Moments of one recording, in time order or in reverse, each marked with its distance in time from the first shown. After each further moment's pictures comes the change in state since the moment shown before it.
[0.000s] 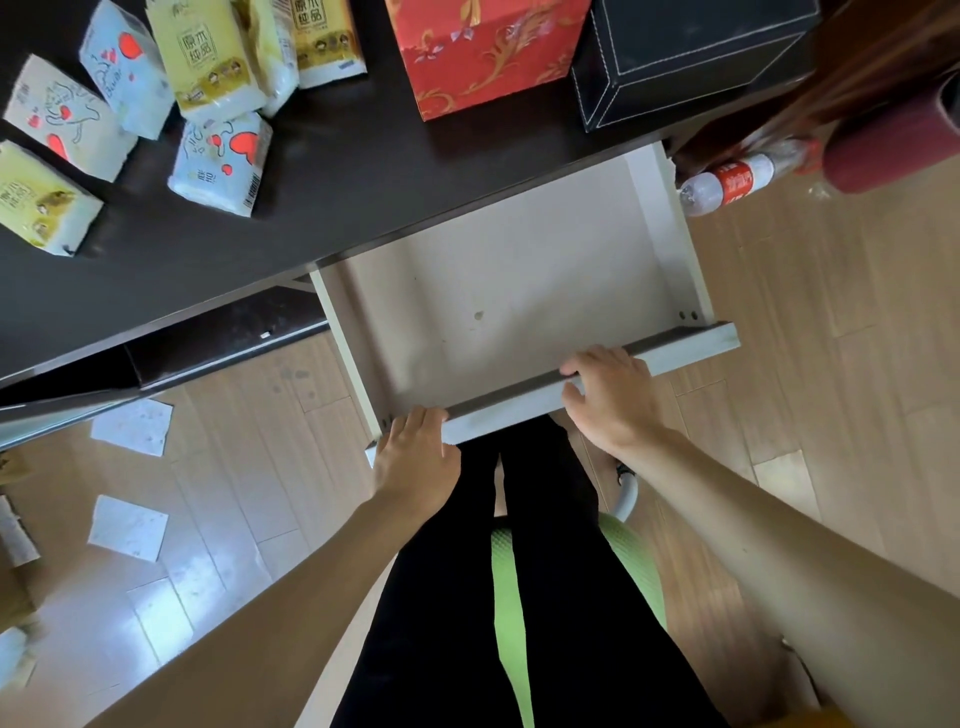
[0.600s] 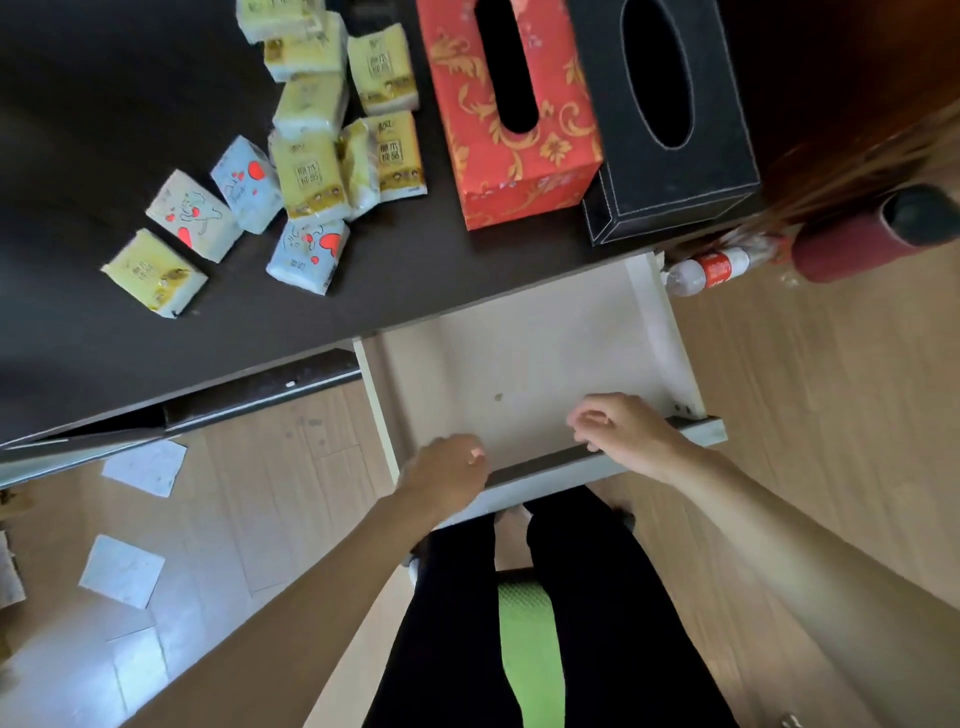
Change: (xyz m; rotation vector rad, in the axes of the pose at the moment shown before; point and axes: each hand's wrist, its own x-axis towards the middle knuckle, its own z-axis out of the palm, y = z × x) left_hand 0.008 0.034 -0.072 -0.152 -0.224 -0.031; right_hand -0.005 -0.016 -0.084 0.358 -0.316 0.042
